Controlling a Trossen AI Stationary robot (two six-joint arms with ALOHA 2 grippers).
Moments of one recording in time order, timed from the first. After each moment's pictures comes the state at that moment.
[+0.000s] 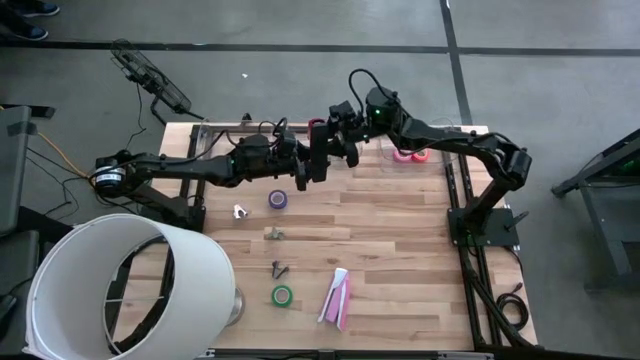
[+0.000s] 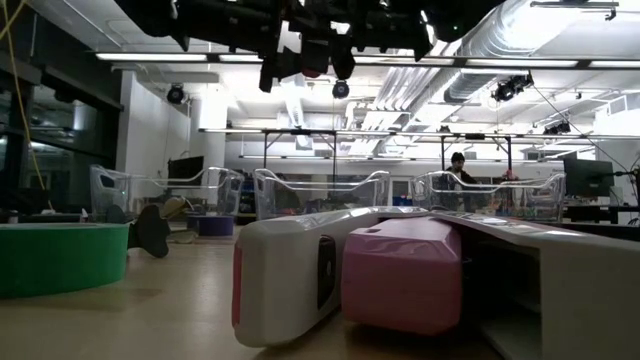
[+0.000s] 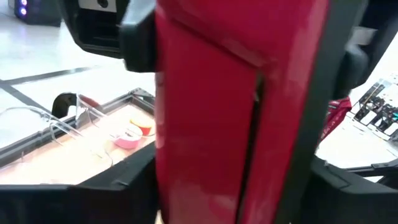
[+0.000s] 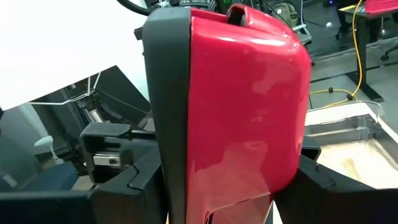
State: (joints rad) left arm 0.23 1.38 0.88 0.48 0.02 -0.45; right arm -0.50 1.66 1.29 0.33 -0.75 0.28
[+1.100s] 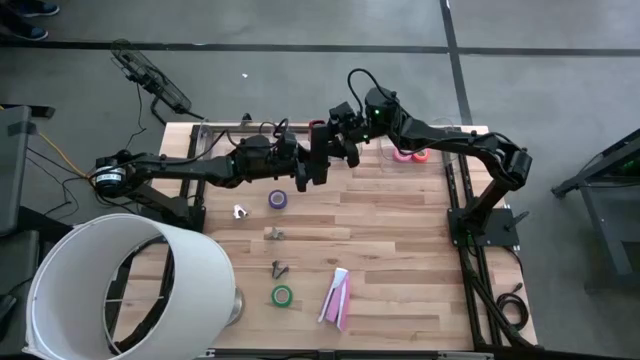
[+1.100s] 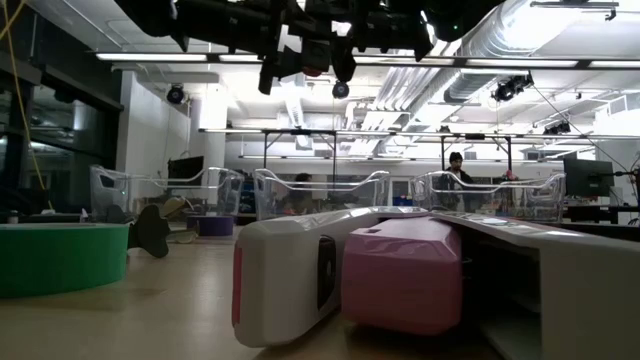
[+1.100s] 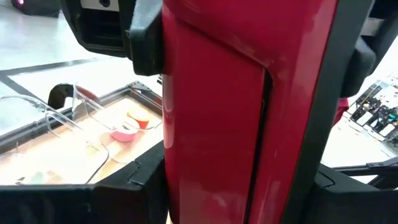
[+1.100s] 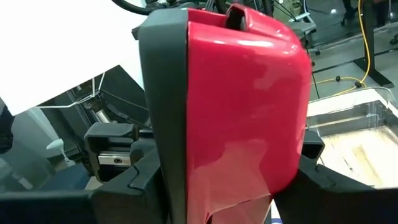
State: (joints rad) left arm 0.23 1.38 0.88 0.47 0.00 -0.48; right arm -0.50 1.66 1.29 0.30 -0.76 0.33
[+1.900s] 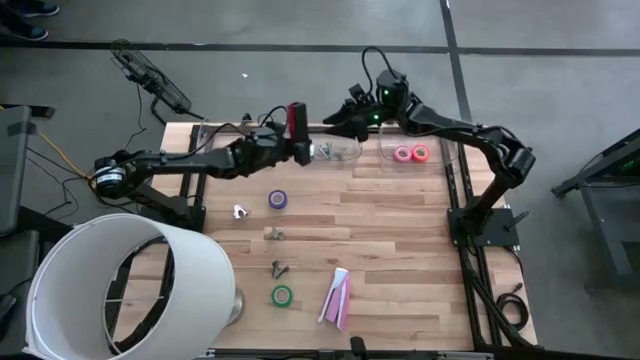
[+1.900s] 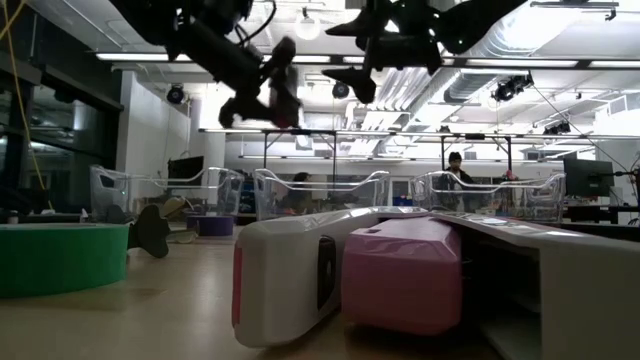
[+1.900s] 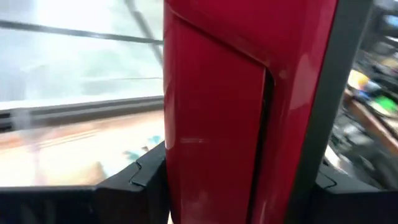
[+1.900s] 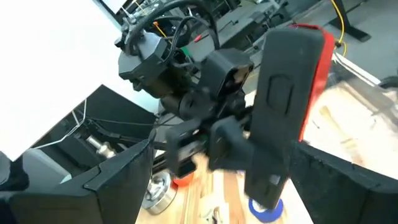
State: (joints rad) left arm 0.36 1.38 0.88 0.17 -0.35 -0.73; right arm -0.67 1.66 1.29 0.22 -0.87 0.50
